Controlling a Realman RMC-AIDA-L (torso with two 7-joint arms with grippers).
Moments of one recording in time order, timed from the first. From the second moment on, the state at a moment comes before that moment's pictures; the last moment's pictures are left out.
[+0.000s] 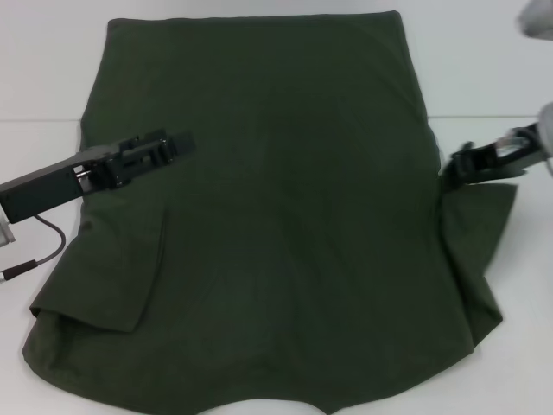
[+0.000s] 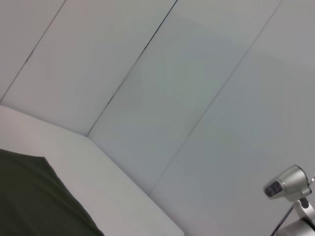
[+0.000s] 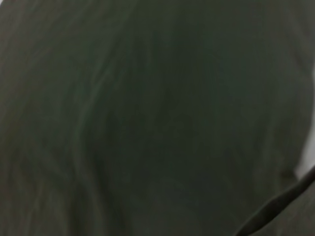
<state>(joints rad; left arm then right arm) -0.44 -2.15 0.55 0.88 1.78 1.59 -1.85 0.90 1.98 -0.91 -0.79 -2.63 -1.29 2.69</state>
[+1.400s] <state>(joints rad) -0.44 -2.07 0.50 0.84 1.83 1.58 -2.06 0.92 1.95 -0.85 -0.65 -2.27 -1.34 2.52</state>
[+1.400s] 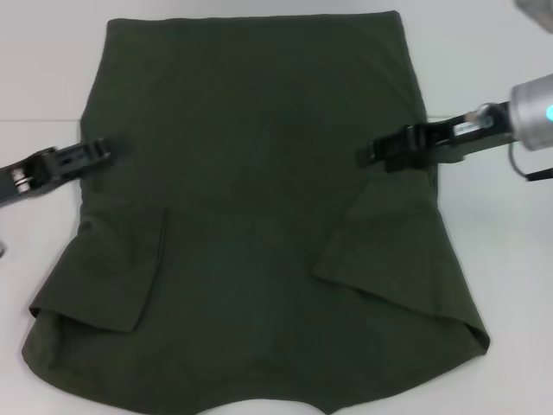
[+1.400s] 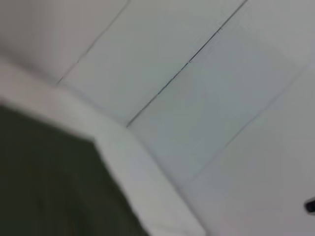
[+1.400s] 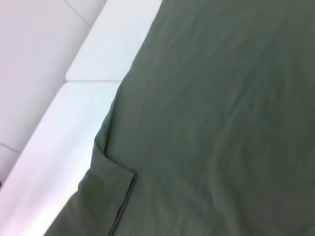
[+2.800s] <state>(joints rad) -0.34 -1.94 0.49 0.85 2.33 1.60 -2.53 0.90 1.91 -0.81 -0.65 -2.27 -1.40 2.55</state>
